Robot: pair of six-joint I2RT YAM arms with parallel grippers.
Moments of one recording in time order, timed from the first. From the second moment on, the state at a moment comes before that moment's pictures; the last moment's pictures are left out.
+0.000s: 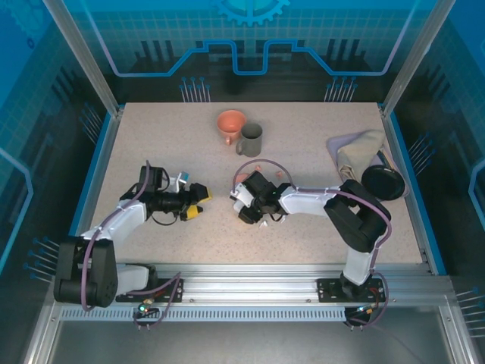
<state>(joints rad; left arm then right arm) -0.03 1.26 0.60 -0.34 0.95 -0.67 0.80 1.82 1.00 -0.24 -0.09 -0.18</state>
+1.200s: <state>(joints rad) -0.17 1.48 0.65 -0.19 0.91 -0.70 0.75 1.77 0.96 -0.24 -0.21 -0.23</state>
